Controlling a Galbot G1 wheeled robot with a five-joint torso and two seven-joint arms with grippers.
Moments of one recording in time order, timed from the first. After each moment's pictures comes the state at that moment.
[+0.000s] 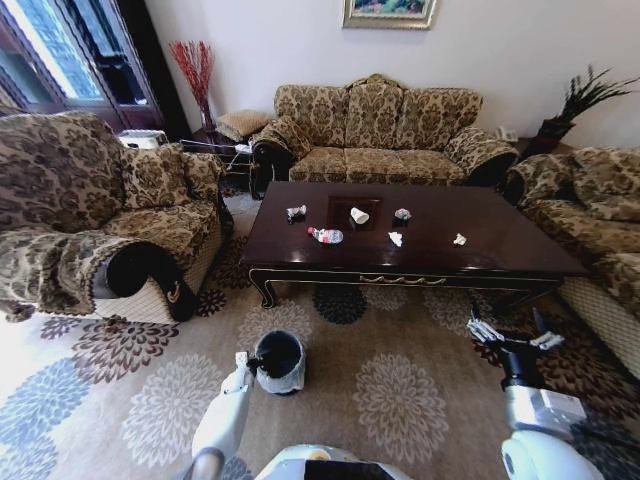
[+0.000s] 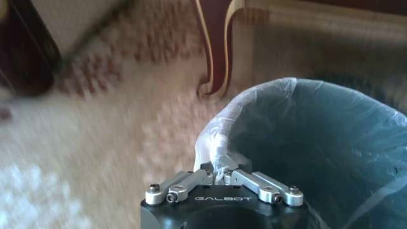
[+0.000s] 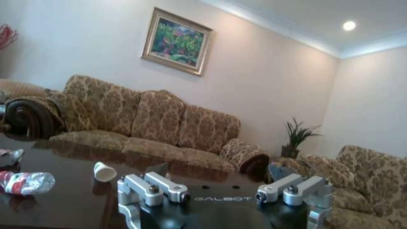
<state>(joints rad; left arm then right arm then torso) 1.05 -1.46 -0.63 -1.03 -0.17 0.13 0.04 -1.75 1.41 0.90 2.35 0.12 -0.04 0.12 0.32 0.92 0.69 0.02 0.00</state>
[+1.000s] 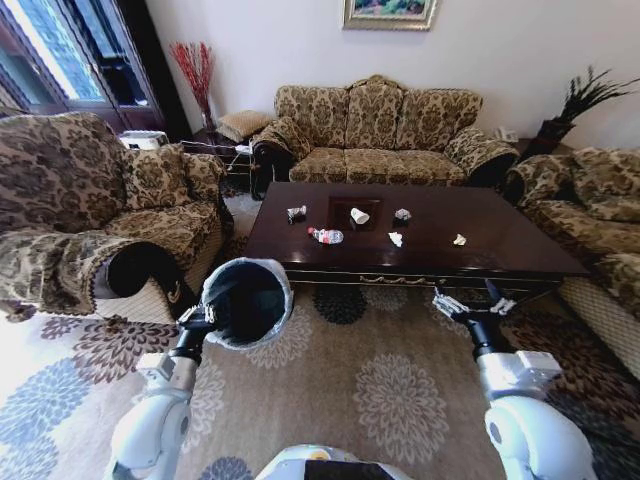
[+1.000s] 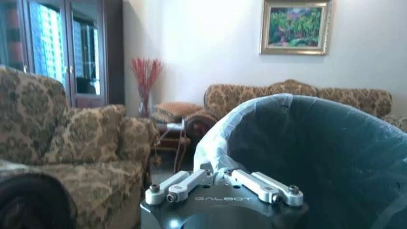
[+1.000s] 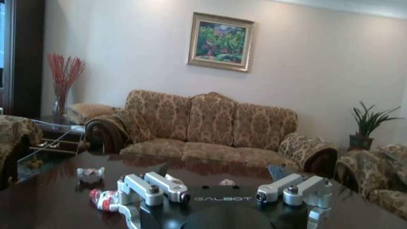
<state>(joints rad) 1.61 -1.45 -0.80 -2.34 -0.26 0.18 0.03 -1.59 1.36 0.76 2.41 0.21 -0.26 0.03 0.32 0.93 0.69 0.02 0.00</state>
